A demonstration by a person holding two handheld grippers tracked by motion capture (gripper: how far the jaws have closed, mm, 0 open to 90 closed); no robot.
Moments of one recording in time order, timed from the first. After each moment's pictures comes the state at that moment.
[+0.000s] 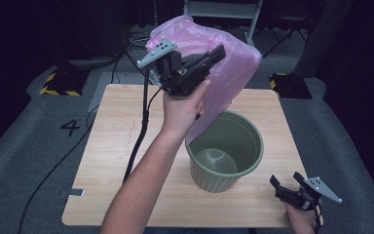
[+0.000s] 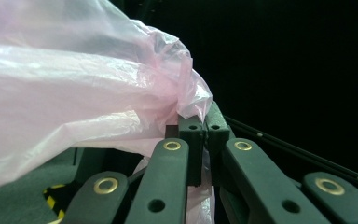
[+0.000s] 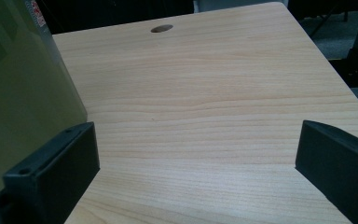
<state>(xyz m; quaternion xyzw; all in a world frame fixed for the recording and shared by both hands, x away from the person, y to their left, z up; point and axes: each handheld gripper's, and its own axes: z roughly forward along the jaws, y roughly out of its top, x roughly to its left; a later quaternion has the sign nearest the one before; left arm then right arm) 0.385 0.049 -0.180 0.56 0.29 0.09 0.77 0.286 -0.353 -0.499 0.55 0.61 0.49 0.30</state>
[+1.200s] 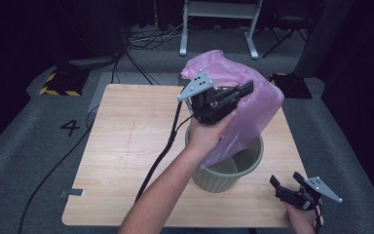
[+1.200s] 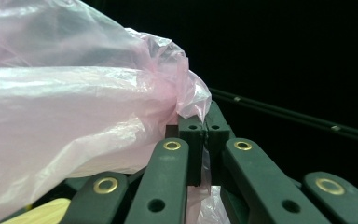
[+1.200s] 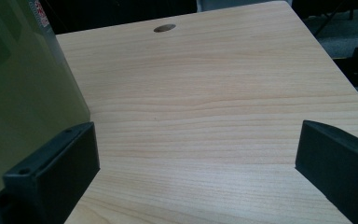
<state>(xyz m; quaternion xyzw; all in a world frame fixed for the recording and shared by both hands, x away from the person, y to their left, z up) 0.384 -0.004 -0.250 0.59 0.23 0.07 0.77 0.287 -0.353 -0.499 0.55 0.61 0.49 0.29</state>
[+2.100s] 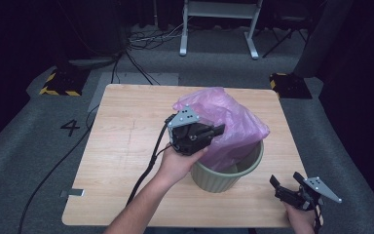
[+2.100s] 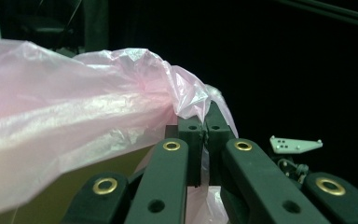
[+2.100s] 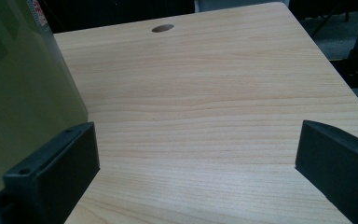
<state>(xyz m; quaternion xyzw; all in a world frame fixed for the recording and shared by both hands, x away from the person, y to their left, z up) 0.350 0.040 -0.309 0.73 0.29 0.07 0.62 0.286 -0.352 -0.499 0.55 0.61 0.48 0.30</state>
